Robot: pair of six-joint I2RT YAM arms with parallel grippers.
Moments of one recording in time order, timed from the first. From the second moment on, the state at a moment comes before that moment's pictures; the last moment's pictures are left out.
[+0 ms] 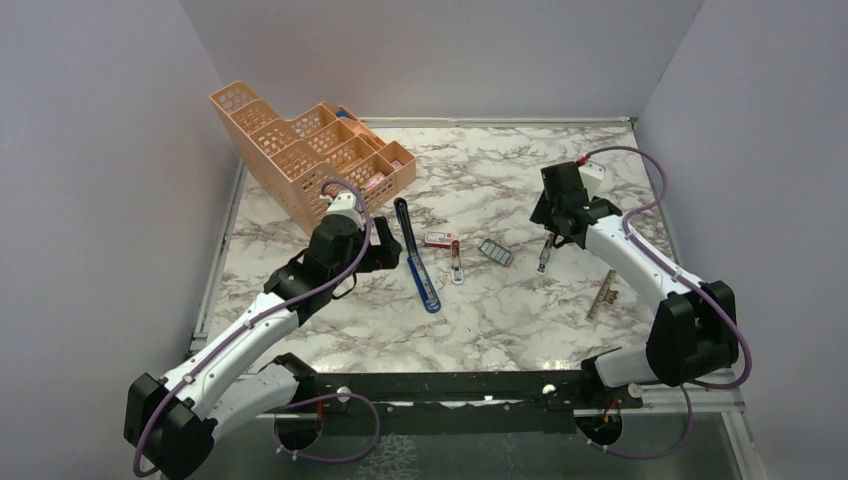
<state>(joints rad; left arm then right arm) -0.60 0.92 0.70 -0.31 -0.19 -0.55 0.32 1.40 1.02 -0.53 0.49 0.64</state>
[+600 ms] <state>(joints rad) -0.72 1.23 0.88 -0.03 0.22 -0.58 0.24 1.55 1.02 -0.49 0.38 0.52</state>
